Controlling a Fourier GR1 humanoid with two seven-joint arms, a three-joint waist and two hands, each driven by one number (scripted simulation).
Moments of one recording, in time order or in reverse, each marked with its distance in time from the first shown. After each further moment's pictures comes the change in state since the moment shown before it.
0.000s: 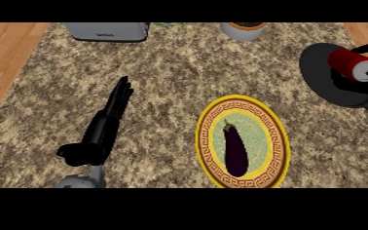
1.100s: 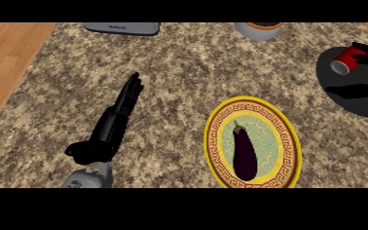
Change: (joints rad) left arm -0.040 -0.019 -0.032 0.004 -0.008 -0.022 -0.004; right arm -0.227 -0.190 -0.010 0.589 0.047 0.215 -0.058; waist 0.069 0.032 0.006
